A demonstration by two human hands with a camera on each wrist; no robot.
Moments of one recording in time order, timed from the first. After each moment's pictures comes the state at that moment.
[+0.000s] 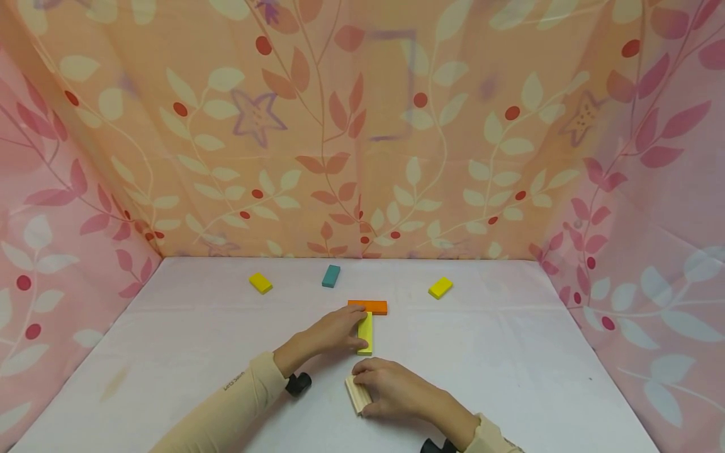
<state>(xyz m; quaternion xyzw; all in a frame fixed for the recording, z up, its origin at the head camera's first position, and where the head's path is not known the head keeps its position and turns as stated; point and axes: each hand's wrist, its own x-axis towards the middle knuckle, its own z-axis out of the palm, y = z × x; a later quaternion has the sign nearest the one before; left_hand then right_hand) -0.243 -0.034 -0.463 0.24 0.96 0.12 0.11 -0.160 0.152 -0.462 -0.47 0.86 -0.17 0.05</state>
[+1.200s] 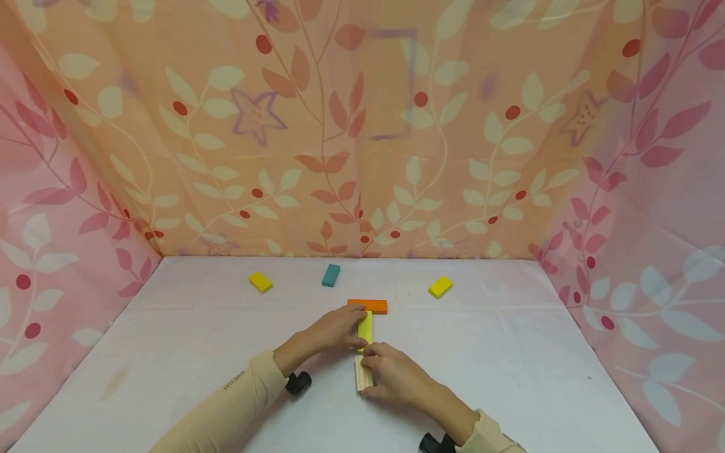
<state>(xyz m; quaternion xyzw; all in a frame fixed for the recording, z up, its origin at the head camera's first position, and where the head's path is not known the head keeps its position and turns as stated) -0.243 -0.034 -0.461 0.24 0.96 0.11 0.11 -0.165 0.149 -0.458 -0.39 0.90 -0.16 0.01</state>
